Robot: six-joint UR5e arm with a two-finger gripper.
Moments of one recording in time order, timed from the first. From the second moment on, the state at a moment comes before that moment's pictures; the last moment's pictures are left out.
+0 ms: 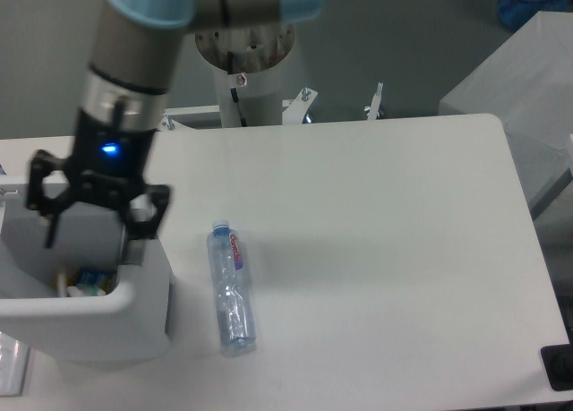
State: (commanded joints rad) arm 2.33 -1.78 -1.41 -0.92 1.11 0.01
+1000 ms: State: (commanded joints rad) arm 2.37 -2.10 -1.45 -0.86 1.34 0.08
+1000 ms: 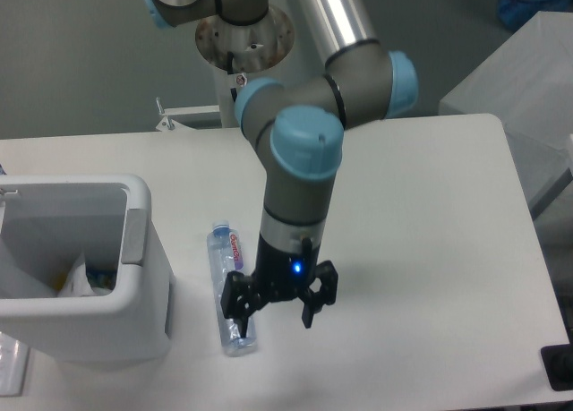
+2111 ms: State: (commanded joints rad) arm 2.23 -2.22 -1.50 -0.85 1.50 0.08
